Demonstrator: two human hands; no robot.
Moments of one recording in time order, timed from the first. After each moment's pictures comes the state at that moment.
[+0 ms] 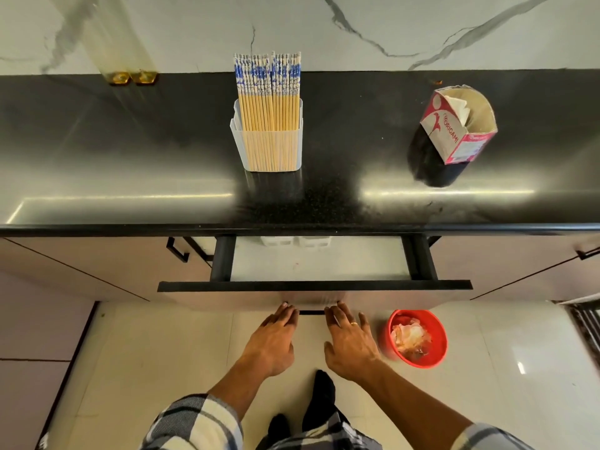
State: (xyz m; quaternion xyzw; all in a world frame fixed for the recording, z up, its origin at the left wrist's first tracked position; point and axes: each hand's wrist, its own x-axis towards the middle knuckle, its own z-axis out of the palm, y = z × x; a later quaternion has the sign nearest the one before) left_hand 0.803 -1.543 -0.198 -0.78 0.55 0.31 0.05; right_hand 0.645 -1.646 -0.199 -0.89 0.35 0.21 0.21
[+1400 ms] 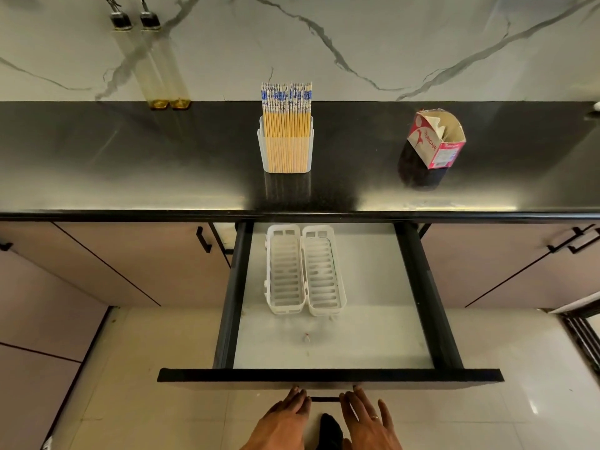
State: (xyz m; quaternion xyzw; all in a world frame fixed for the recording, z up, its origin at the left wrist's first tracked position) left_hand 0.701 -1.376 -0.214 -0.69 0.60 0.39 0.09; right_hand 0.518 -1.464 -0.241 -0.89 0.39 0.15 0.19
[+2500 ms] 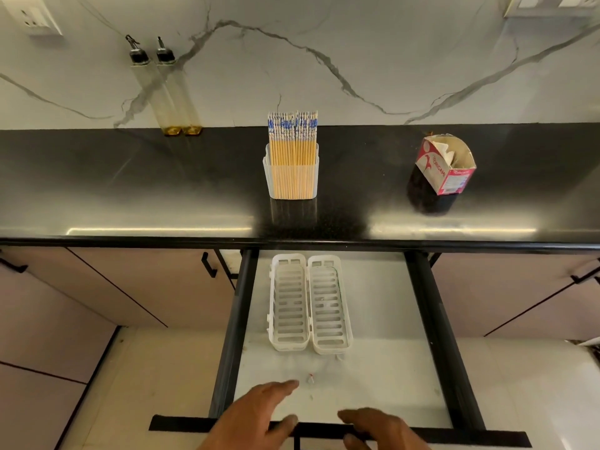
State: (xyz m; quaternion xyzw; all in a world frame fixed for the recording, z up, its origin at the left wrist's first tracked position) left_hand 0.765 -1.391 -0.091 -0.75 0.51 0.38 -0.15; right_hand 0.526 -1.534 -0.169 -0.80 0.51 0.16 0.27
